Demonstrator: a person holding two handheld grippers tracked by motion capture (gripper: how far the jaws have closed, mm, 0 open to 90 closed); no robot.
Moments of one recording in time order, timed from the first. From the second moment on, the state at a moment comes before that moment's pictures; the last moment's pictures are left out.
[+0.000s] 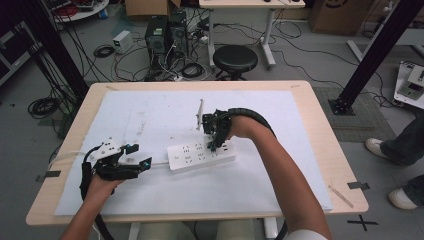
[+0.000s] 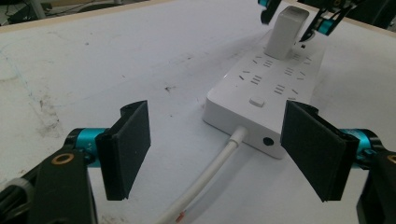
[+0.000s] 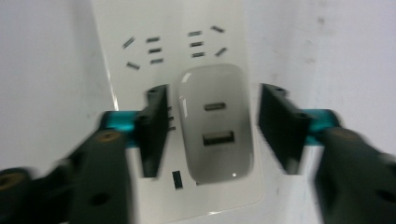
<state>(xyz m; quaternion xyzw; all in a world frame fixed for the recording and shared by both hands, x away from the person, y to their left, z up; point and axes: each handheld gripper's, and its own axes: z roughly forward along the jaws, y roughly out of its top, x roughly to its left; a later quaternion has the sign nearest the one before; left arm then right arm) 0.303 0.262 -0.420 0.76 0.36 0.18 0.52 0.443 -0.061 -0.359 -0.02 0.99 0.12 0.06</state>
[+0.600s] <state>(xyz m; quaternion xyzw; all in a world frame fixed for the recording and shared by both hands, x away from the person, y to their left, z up) 0.301 0.263 -0.416 0.75 0.36 0.19 0.53 0.414 -0.151 -0.333 0.22 0.92 0.31 0.10</state>
